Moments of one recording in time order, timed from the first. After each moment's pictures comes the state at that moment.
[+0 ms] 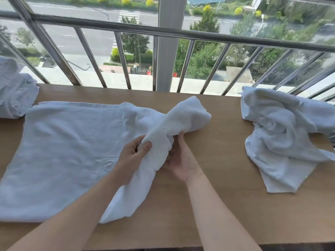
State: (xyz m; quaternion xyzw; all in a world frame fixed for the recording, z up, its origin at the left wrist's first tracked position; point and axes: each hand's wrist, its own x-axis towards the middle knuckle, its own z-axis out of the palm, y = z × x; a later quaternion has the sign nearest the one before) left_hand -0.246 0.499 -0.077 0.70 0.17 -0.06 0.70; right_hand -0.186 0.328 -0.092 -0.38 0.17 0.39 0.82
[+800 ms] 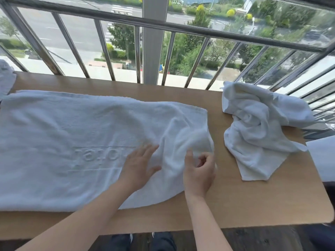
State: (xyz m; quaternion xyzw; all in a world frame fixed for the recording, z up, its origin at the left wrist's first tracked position) left_hand -0.278 0.417 -0.130 0.95 0.03 -0.11 0.30; right_hand -0.265 0.241 -0.069 -0.85 0.22 -0.12 0.46
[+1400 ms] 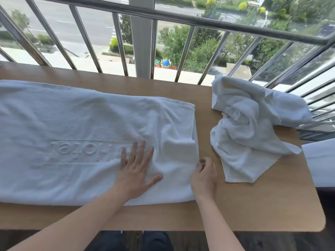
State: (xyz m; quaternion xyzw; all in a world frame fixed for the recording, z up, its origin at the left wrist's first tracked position) left_hand -0.289 0.344 -0.154 0.98 0.00 -0.13 0.12; right_hand -0.239 0.121 -0.121 -0.91 0.21 0.06 0.35
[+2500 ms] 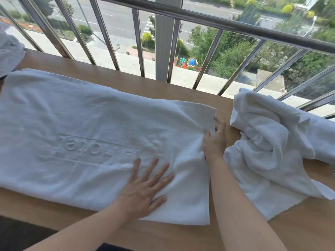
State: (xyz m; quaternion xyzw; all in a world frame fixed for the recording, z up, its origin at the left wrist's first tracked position) left_hand -0.286 0.315 -0.157 0.99 -0.14 -0.06 0.04; right_hand -0.057 0.144 -0.137 -0.86 0.07 0.04 0.51
